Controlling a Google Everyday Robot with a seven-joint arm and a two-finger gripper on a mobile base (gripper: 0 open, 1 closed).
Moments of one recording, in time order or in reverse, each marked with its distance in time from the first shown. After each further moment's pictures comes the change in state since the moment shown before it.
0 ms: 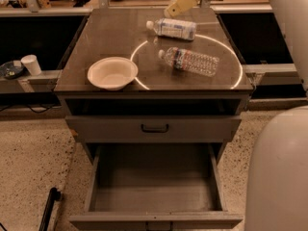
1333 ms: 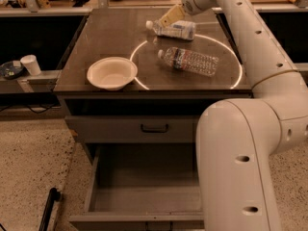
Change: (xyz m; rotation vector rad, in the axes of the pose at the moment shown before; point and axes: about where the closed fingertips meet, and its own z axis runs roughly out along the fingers) arm 0.045 -0.044 0.107 0.094 0.051 0.057
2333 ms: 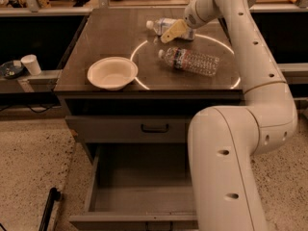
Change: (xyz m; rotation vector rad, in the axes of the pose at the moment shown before) arm 0.046 0.031 0.012 -0.177 0.072 0.016
